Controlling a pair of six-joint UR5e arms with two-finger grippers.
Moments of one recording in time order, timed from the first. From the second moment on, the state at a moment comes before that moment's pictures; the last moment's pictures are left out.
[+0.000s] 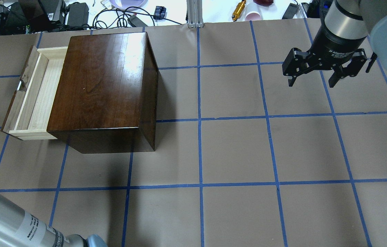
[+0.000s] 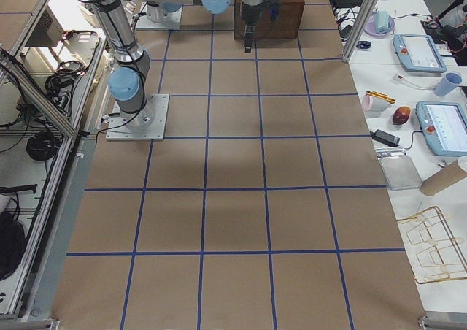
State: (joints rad) left arm -0.85 -2.18 -1.19 -1.38 1.49 0.83; right arm 1.52 -1.59 1.63 -1.60 -1.59 0.04
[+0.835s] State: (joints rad) left arm -0.77 -2.26 -1.21 -1.30 1.57 0.80; right arm 1.52 -1.59 1.63 -1.60 -1.59 0.04
